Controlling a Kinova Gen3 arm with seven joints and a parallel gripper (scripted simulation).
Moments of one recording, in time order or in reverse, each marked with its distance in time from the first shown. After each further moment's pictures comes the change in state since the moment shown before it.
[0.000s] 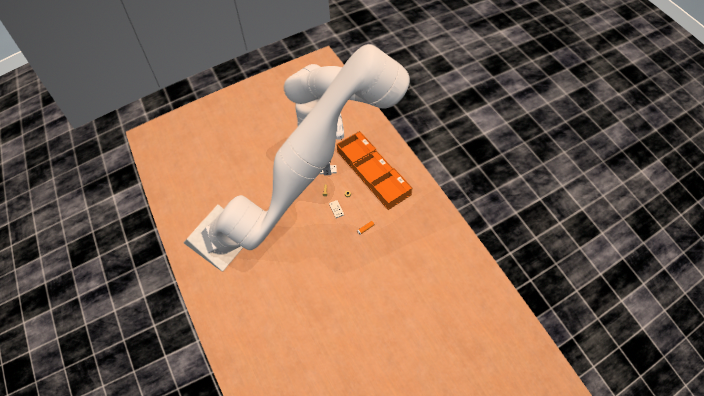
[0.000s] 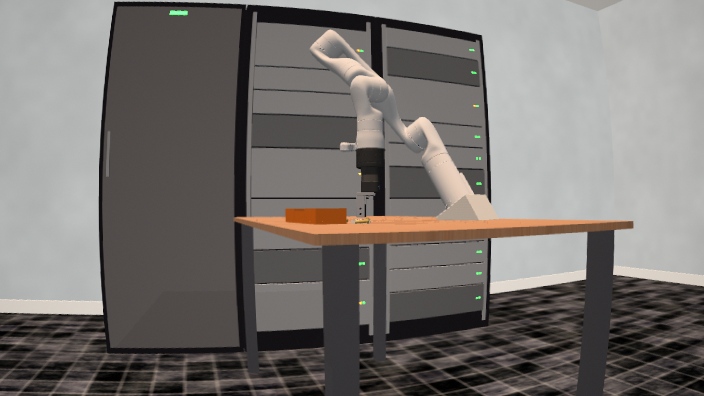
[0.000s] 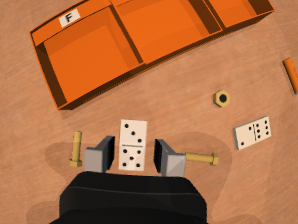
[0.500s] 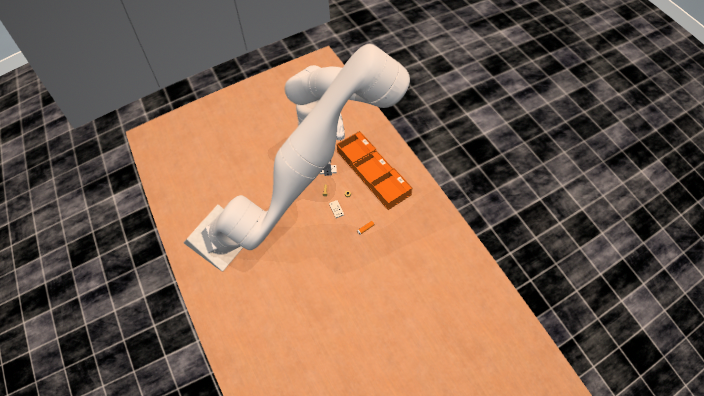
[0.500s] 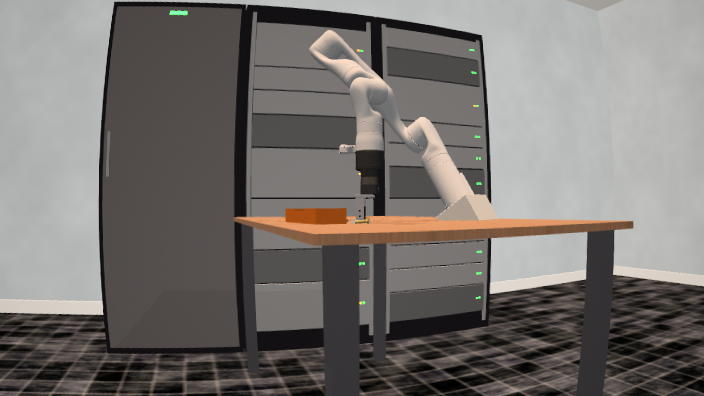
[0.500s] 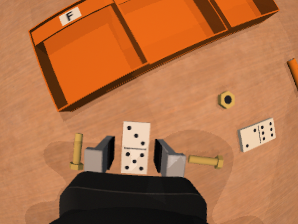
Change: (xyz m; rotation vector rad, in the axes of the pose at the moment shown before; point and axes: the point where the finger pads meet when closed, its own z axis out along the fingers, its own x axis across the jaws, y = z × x) arm -0.003 -0.001 0.006 0.001 -0.002 -0.001
